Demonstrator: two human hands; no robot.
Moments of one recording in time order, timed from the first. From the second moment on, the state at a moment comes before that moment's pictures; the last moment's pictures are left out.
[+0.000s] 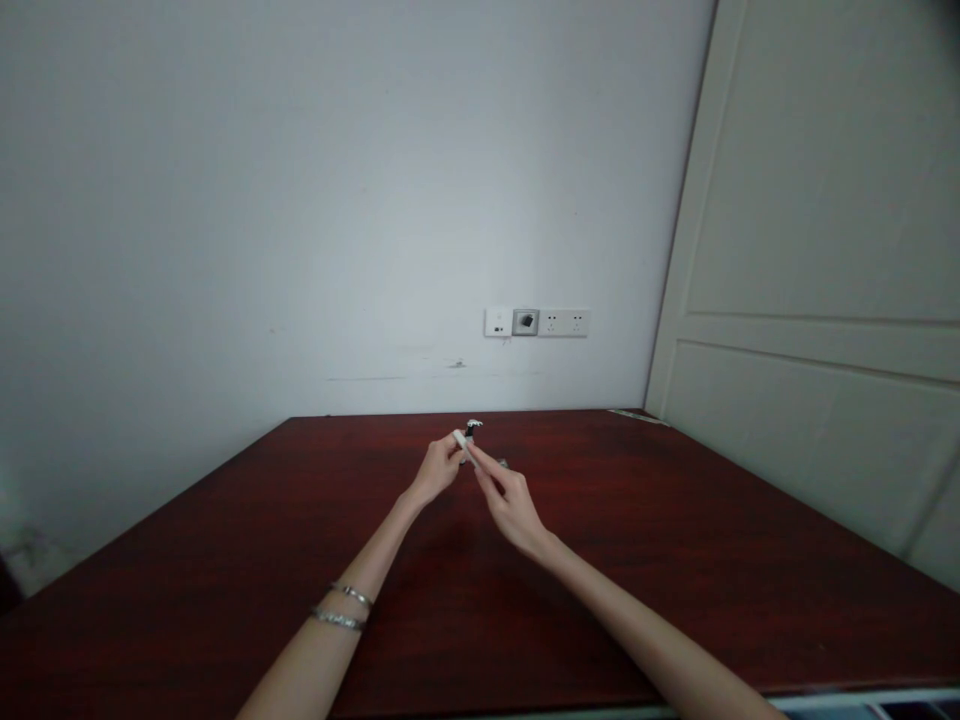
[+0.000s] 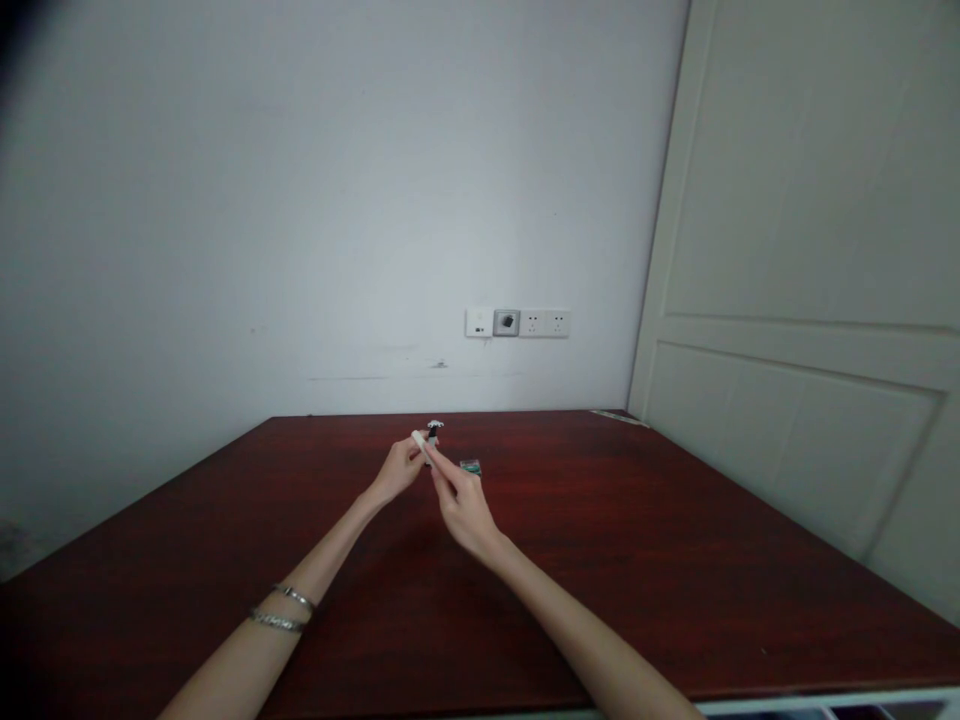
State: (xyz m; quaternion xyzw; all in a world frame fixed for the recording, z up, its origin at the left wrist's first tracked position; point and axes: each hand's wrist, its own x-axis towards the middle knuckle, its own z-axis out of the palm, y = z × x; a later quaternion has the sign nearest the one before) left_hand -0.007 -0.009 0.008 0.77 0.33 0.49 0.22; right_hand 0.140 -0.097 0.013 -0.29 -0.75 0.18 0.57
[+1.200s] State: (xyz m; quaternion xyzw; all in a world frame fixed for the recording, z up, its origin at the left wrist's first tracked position) left_hand 0.007 -0.040 0.036 0.65 0.34 0.43 0.53; right_hand 0.208 -0.044 0.081 -0.36 -0.85 0.01 0.39
